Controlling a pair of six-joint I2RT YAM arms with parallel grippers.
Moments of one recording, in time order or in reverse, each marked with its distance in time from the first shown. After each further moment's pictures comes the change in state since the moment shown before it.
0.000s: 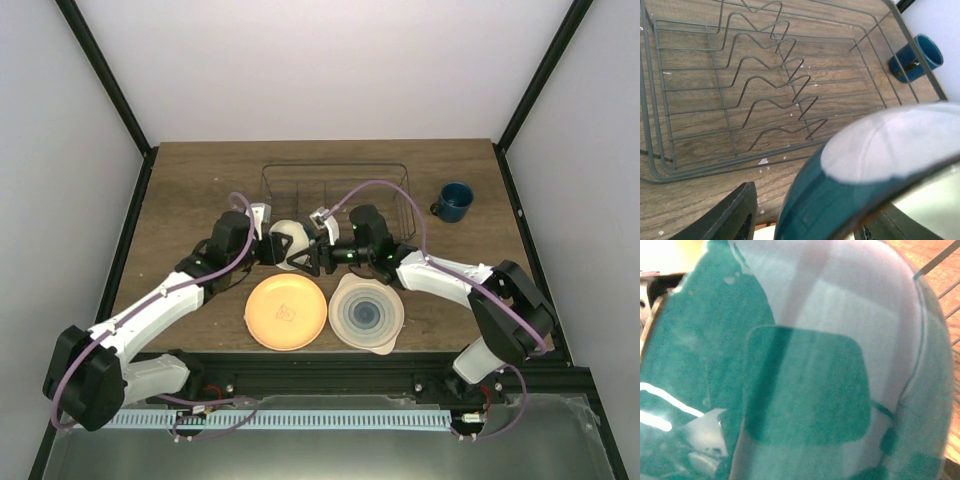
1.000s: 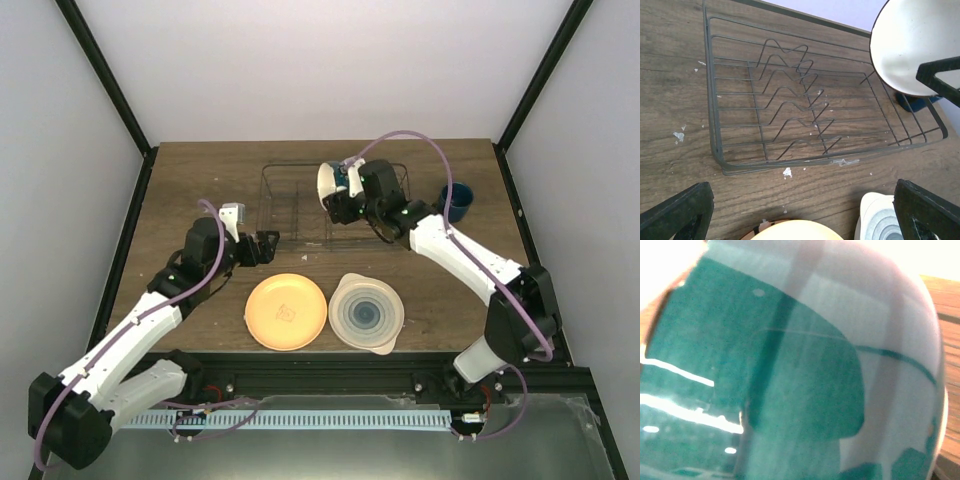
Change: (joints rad) left arm 0.054 -0.220 -0.028 -0.115 -0.082 0.005; right arm -0.126 -0.020 0.367 -0.568 0.610 -0.236
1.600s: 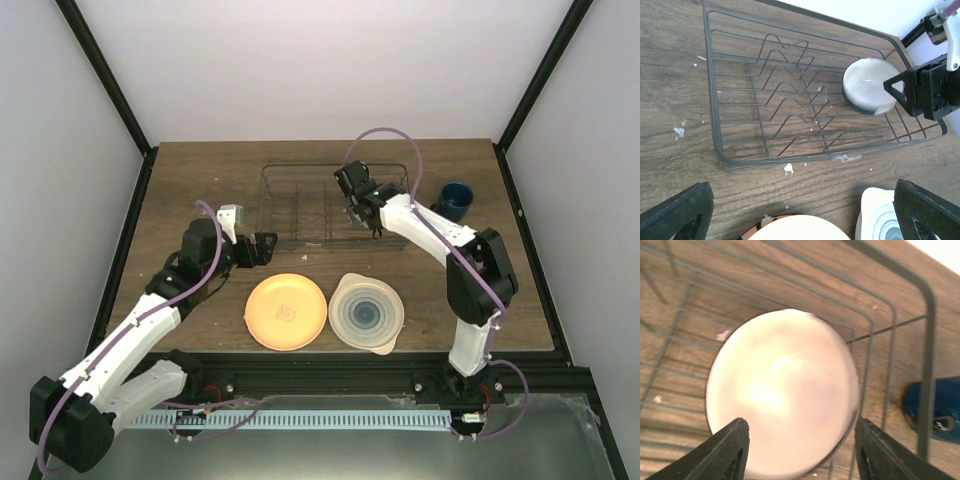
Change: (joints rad) left arm 0.038 -0.013 -0.023 0.002 0.051 0.012; right arm 0.000 0.297 0.236 -0.376 0.590 -0.103
